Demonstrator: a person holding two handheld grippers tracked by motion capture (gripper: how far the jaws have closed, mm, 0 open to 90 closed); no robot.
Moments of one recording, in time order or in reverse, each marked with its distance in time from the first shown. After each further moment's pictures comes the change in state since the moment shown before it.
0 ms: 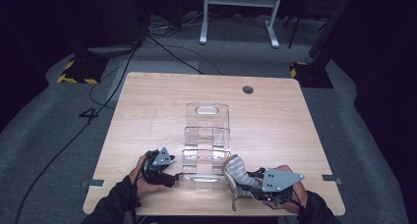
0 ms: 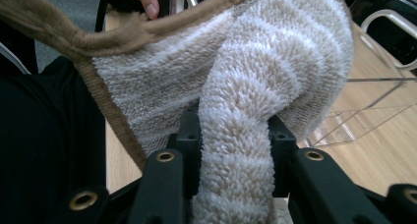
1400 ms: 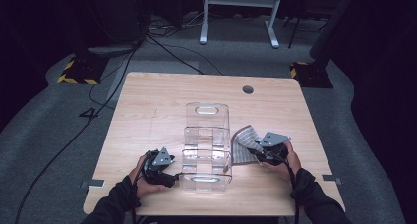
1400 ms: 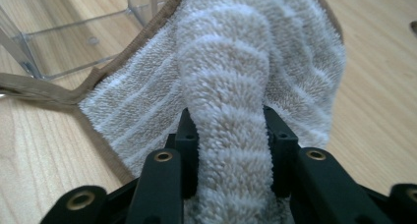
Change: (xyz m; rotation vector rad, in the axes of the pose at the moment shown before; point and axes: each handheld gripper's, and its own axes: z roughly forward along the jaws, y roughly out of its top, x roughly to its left) left arm 0.000 0.000 0.000 0.000 -0.001 -0.004; right arm -0.106 -0.080 0.054 0.229 -0.245 0.261
